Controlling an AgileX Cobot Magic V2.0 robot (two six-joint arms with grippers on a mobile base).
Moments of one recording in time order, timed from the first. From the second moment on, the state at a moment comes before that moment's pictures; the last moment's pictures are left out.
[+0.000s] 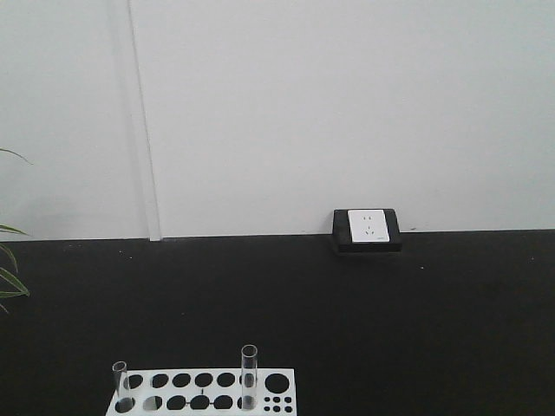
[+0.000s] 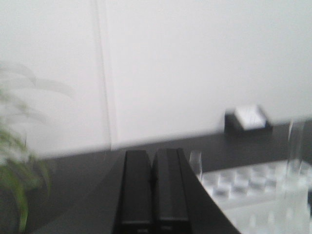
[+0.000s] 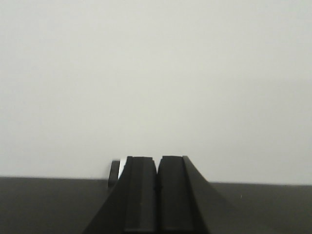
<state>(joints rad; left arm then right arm) -0.12 0.00 0.03 0.20 -0.16 -0.24 0.00 0.01 0.01 -0.07 -0.23 0.01</state>
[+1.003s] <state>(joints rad) -0.12 0.88 -0.59 0.21 -0.21 -0.20 0.00 0.88 -0.72 -0.08 -0.14 0.04</state>
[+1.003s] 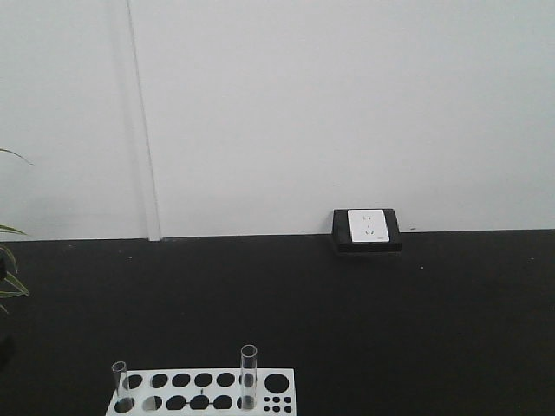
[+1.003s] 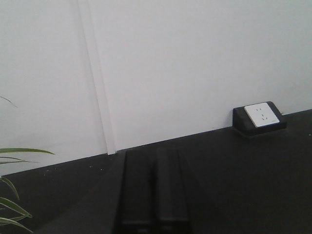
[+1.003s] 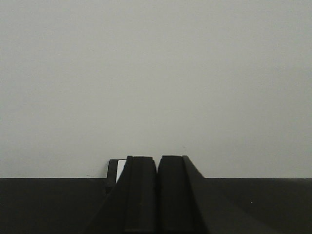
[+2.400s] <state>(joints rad) -0.12 1.04 -0.19 0.45 -0.71 -0.28 0.19 0.98 -0.32 -0.38 -0.63 0.23</state>
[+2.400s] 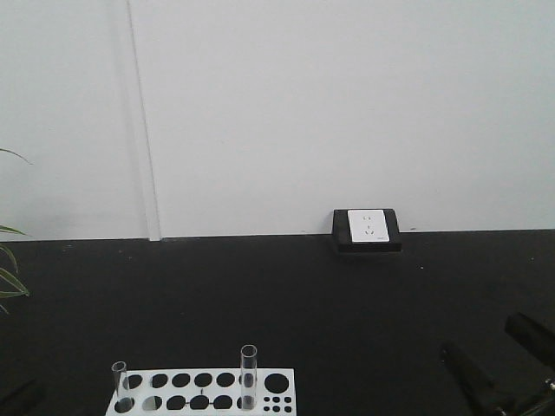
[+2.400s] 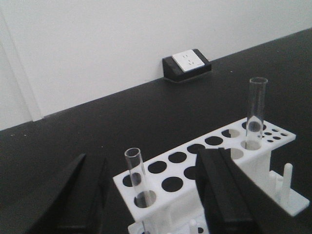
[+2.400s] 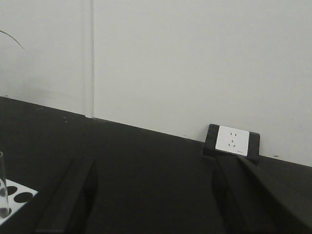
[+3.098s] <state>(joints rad) -0.13 1.69 -0.38 0.35 -1.13 -0.19 0.19 1.04 -0.32 -0.38 -0.73 0.23</state>
